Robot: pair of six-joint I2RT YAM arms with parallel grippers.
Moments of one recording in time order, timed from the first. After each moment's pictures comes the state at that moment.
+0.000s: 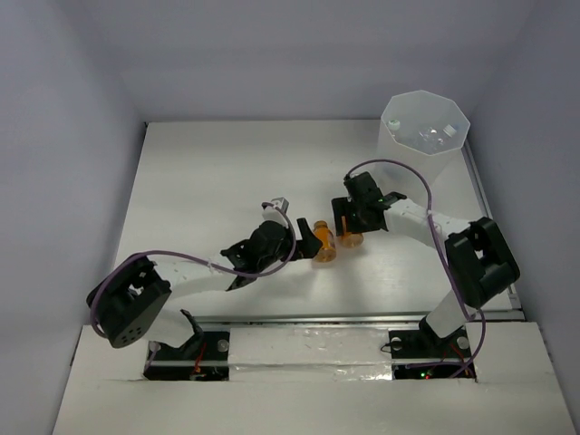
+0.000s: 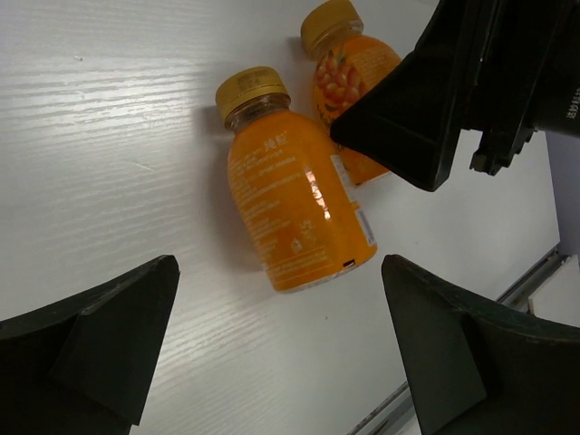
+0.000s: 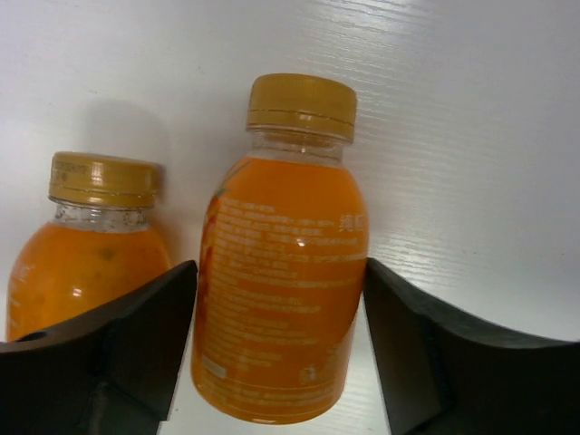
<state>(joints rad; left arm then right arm) -0.89 1.37 0.55 0.33 -0.15 -0.83 0.52 1.63 1.02 -0.41 0.11 0.33</state>
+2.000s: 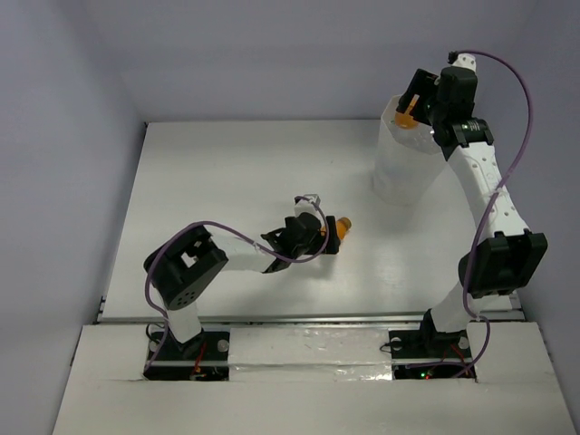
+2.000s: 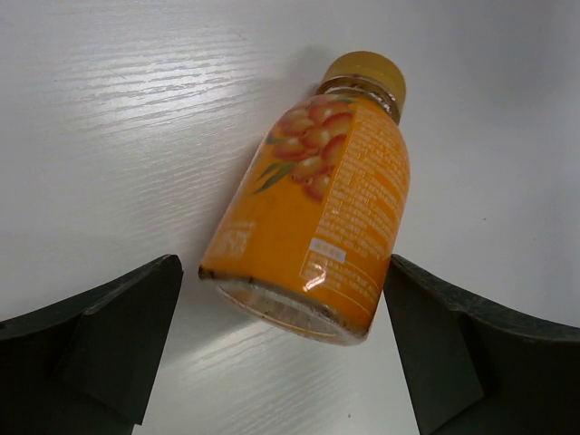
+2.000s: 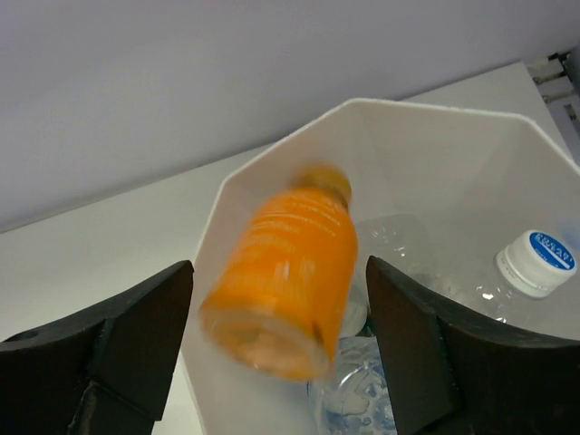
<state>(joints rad) -0.95 1.75 0.84 0.29 -0.22 -0.74 0.09 1.65 1.77 -0.42 0.16 0.36</state>
